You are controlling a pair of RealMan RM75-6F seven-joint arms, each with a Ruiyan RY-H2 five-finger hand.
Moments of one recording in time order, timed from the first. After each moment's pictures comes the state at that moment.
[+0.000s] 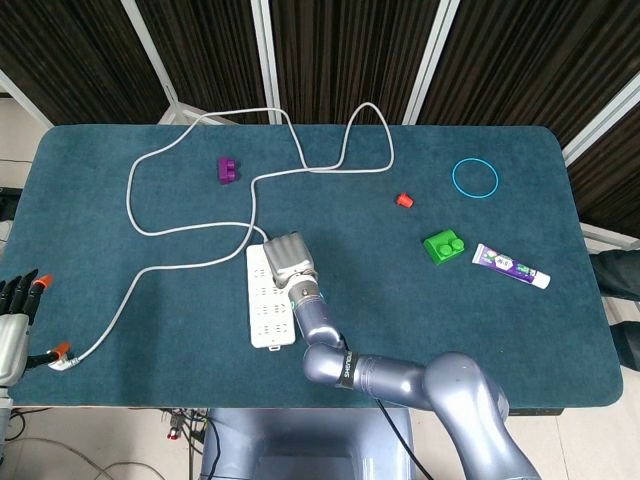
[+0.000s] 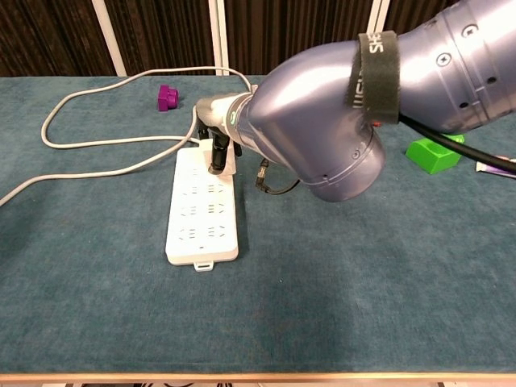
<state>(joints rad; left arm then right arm) -0.10 -1.14 -0.07 -1.67 1.35 1.44 0.20 1.42 -1.99 0.39 -1.00 -0.18 0.81 -0.96</state>
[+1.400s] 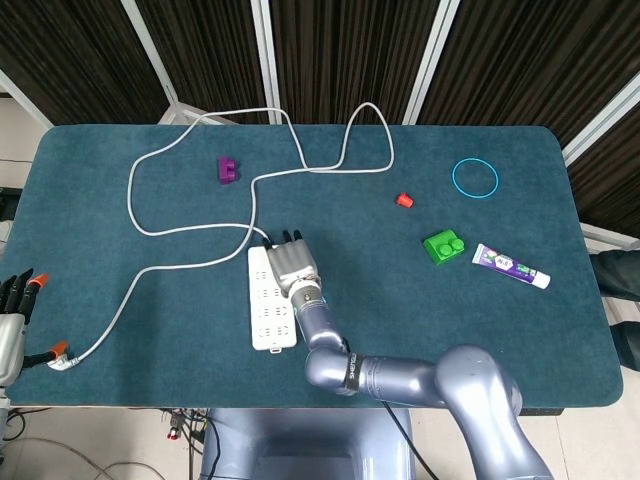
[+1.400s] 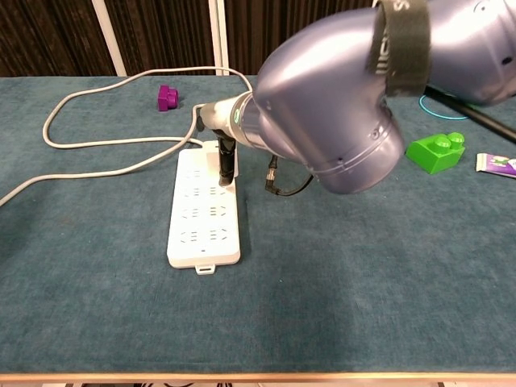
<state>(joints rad) -0.10 -1.14 -0.07 -1.67 1.34 1.44 0.20 1.43 -1.91 0.40 -1.16 -0.09 0.88 -1.03</state>
